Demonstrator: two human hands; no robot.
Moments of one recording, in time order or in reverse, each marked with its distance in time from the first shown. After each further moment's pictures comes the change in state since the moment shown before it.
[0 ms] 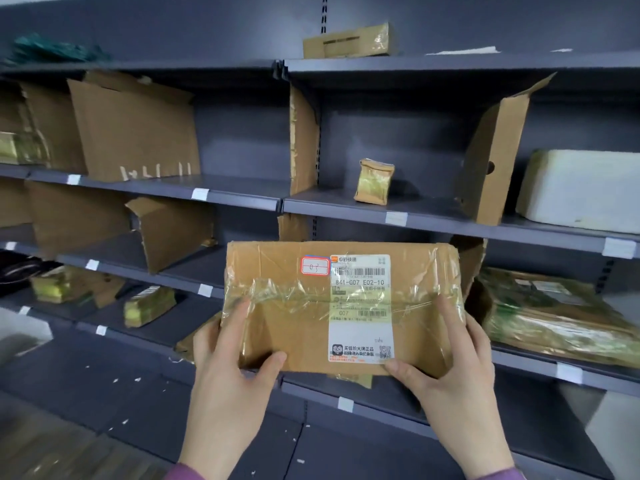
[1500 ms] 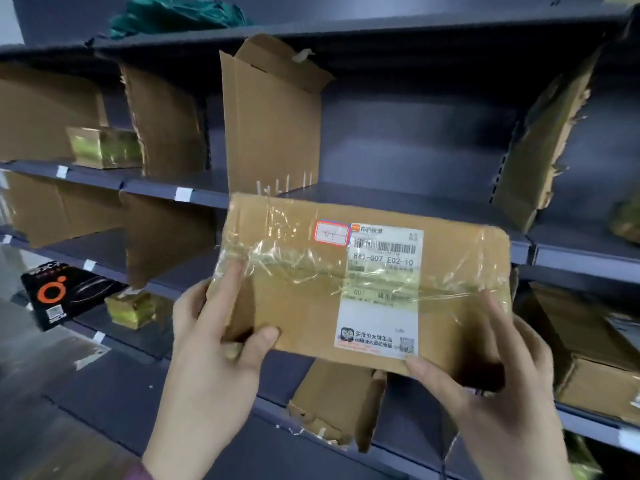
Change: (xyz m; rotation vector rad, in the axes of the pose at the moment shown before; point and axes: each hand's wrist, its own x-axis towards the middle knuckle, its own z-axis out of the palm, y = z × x) left_hand 0.320 -0.199 -0.282 0.086 0.092 0.058; right_hand 0.086 -0.176 0.422 0.054 0.086 -0.128
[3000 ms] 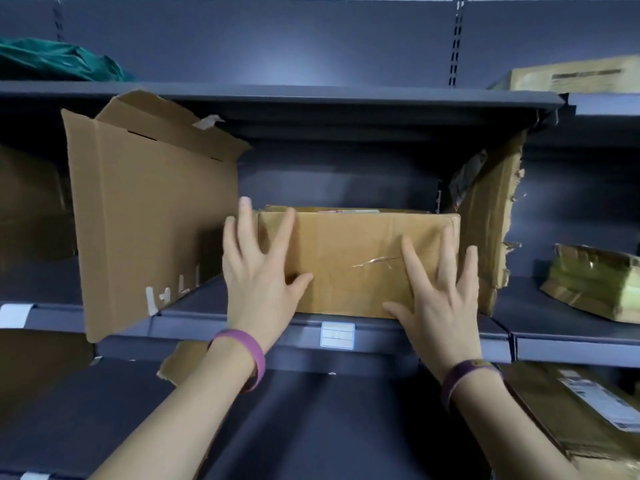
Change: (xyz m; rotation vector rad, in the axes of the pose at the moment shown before) left_hand 0.277 0.020 0.180 0.289 0.092 0.604; right_hand 0.259 0.062 0.072 -0.880 0.263 -0.334
